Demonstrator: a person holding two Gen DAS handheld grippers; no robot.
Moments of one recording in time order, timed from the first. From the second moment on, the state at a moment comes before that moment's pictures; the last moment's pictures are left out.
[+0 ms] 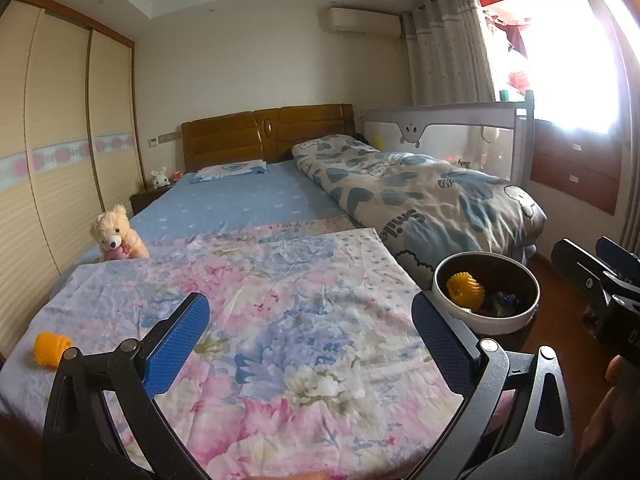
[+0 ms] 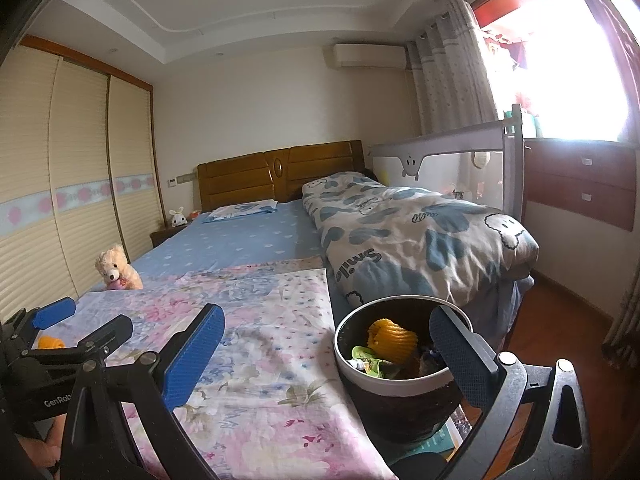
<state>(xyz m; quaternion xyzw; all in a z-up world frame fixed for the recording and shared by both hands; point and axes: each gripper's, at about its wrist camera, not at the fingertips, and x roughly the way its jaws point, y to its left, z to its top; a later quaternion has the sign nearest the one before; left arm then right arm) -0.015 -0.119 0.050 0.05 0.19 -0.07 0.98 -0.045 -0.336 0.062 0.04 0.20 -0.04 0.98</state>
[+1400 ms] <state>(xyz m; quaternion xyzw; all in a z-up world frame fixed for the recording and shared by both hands) -0.016 -0.115 0.045 0.05 0.20 -0.08 0.98 -0.045 -0.331 0.063 0.05 0.20 -0.04 0.98</state>
